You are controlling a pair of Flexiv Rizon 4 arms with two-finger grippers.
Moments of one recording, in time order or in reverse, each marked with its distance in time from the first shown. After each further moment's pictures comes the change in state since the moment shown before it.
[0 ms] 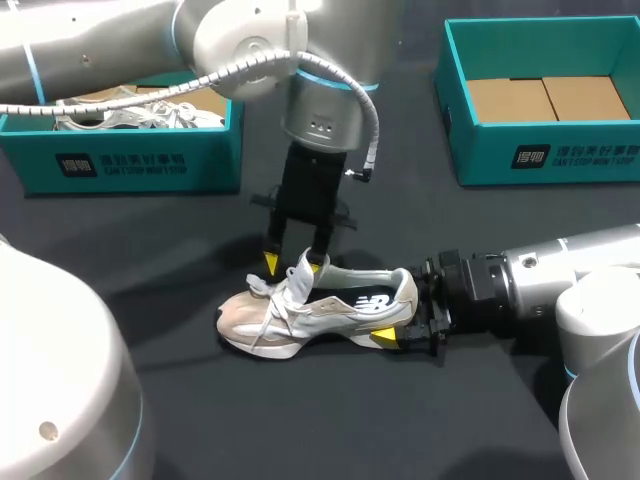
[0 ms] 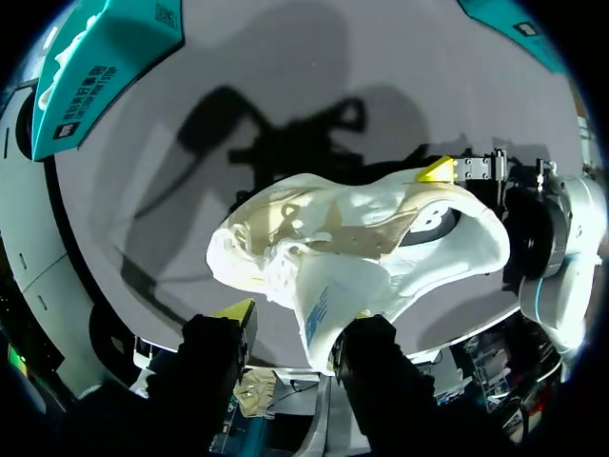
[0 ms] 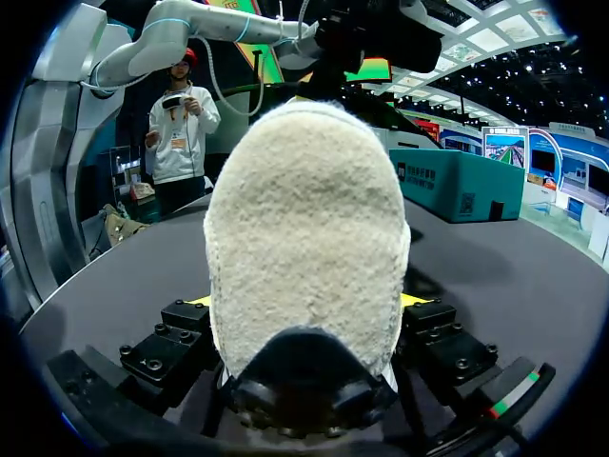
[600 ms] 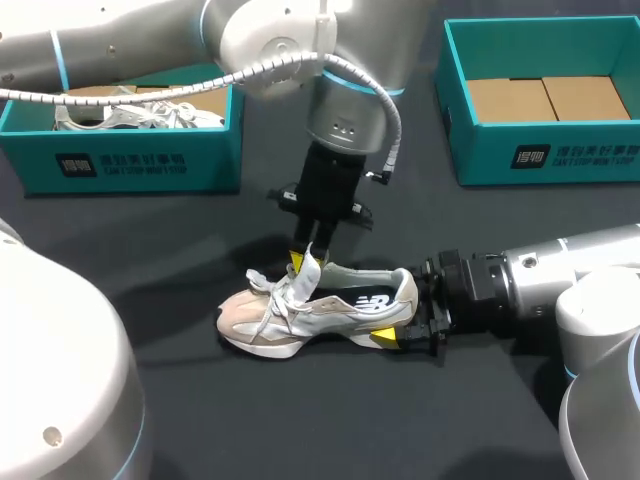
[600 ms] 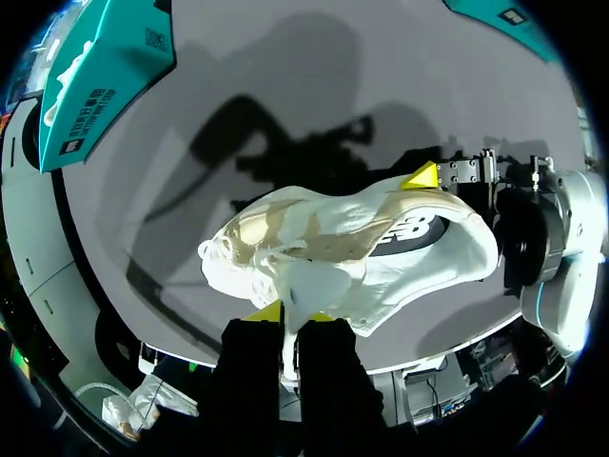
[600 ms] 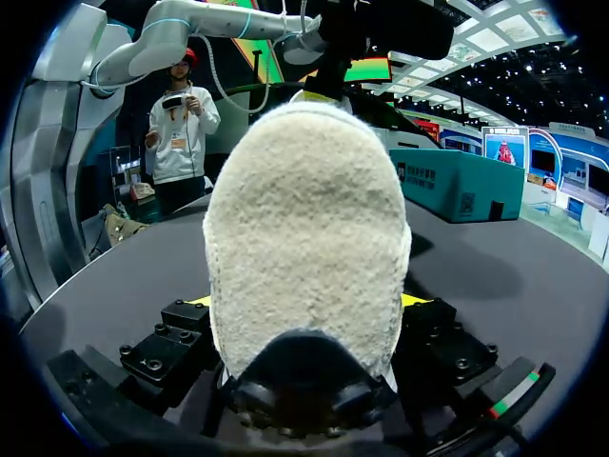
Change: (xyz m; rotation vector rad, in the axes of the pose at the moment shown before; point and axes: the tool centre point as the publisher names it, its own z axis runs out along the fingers) left arm 0.011 -0.006 -0.008 0.043 -0.021 -0.011; right arm 0.000 0.000 0.000 0.000 0.000 0.000
